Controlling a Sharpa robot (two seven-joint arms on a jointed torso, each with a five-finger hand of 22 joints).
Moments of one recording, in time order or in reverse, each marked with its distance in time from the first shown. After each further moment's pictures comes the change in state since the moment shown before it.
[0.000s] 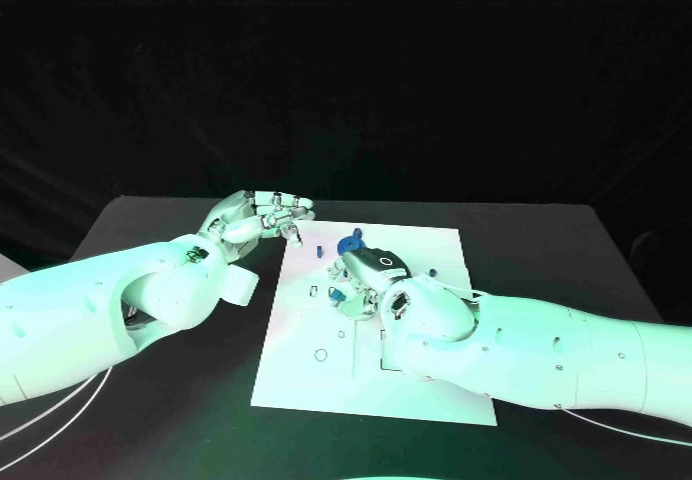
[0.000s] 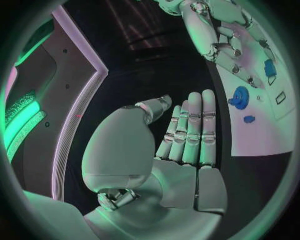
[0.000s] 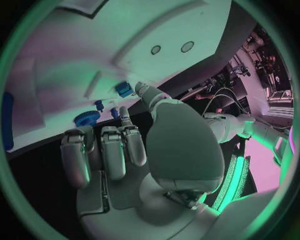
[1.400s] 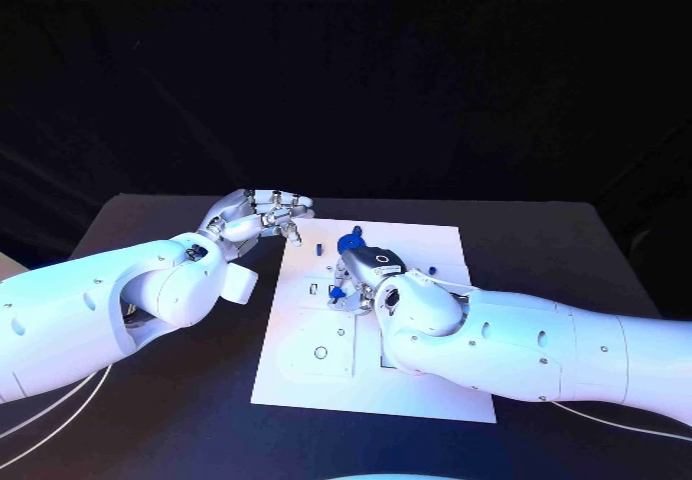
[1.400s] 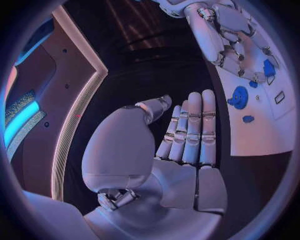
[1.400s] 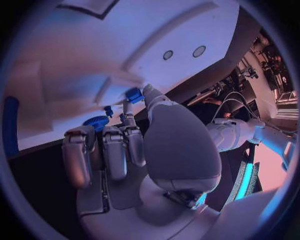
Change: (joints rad) left arm 0.000 0.001 0.000 -0.003 -0.001 0.004 -0.005; left_hand 0.000 0.000 0.000 0.000 0.000 0.000 0.000 0.000 0.001 0.000 0.000 0.000 0.000 0.000 0.000 0.000 -0.001 0.000 0.000 0.000 0.000 0.001; right arm 0.001 0.041 0.001 -0.041 -0.006 0.058 -0.098; right_hand 0.033 0.045 -0.175 0.166 -0.057 0.087 -0.045 0.137 0.066 0.001 -0.031 0.000 0.000 0.002 -0.027 0.000 -0.001 0.000 0.000 -0.025 0.000 0.000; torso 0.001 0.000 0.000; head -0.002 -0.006
